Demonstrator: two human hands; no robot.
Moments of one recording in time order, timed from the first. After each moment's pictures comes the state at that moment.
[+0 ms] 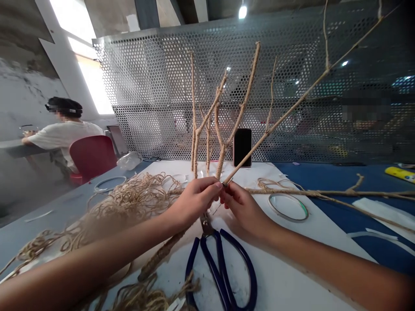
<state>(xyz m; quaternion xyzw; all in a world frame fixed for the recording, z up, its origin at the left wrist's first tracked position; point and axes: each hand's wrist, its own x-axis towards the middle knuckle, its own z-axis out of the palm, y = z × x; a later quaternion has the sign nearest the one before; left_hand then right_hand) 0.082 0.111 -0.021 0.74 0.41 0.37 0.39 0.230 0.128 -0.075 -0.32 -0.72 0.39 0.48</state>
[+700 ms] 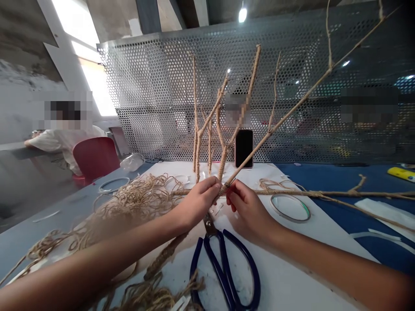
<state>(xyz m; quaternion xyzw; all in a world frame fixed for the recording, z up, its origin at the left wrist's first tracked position) 0.079 0.116 -0.027 0.73 0.45 0.37 0.38 0.231 0.127 -0.074 -0.37 -0.69 0.36 0.51</state>
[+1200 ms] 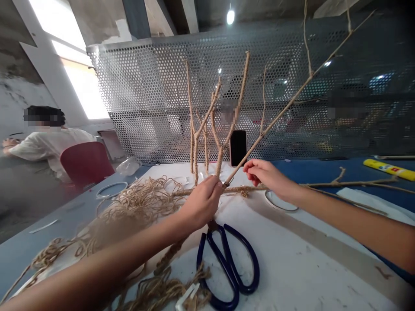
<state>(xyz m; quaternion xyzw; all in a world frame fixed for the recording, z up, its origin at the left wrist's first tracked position) 0.081 0.105 -0.018 0.80 0.45 0.33 0.20 0.283 0.153 -0.023 -0.49 -0.69 0.32 0.43</state>
